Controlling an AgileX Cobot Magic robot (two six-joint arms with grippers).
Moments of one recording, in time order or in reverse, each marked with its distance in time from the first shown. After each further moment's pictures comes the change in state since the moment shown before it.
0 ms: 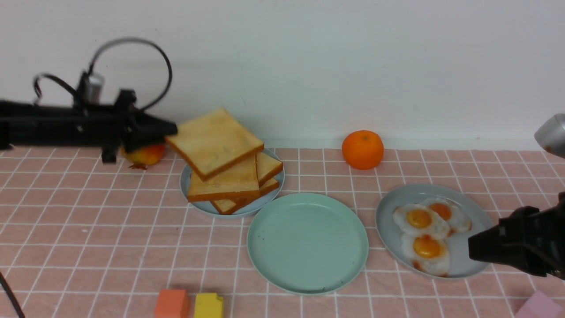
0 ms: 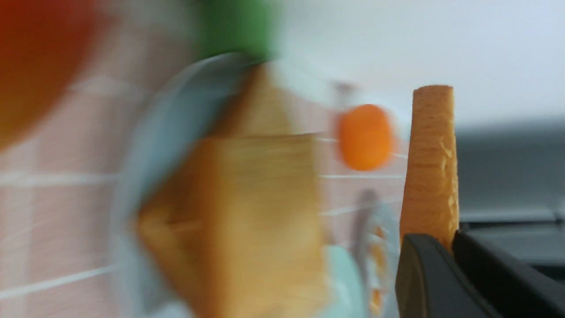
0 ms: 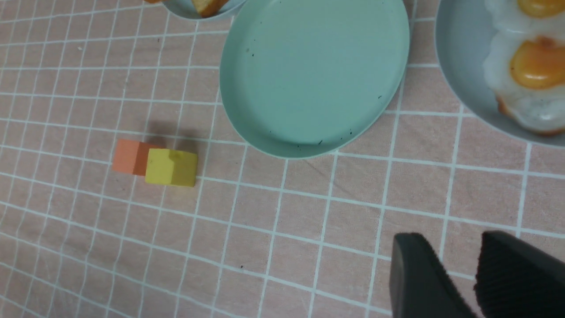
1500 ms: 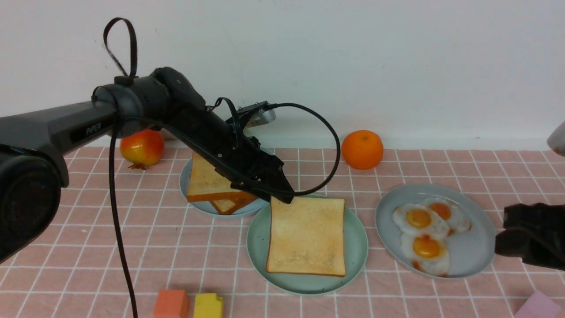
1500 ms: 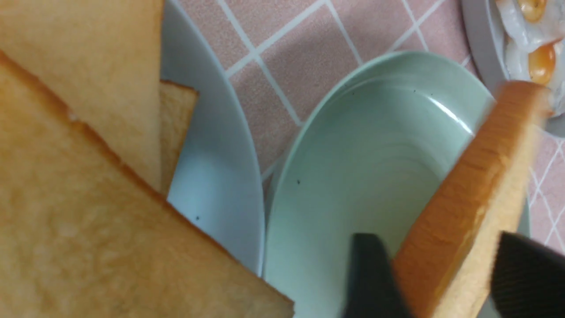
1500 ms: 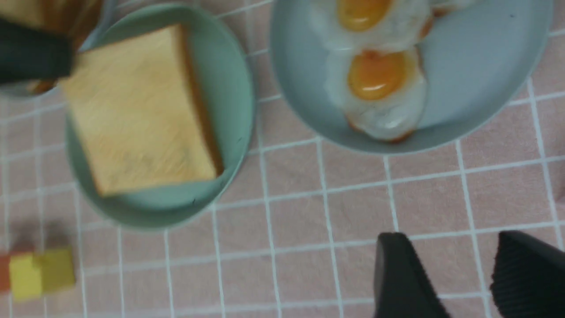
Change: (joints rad) right arm 0.000 0.102 0.000 -0.332 -0.093 0.443; left arm -0.482 0.127 -0.267 0.601 -0.055 -0.109
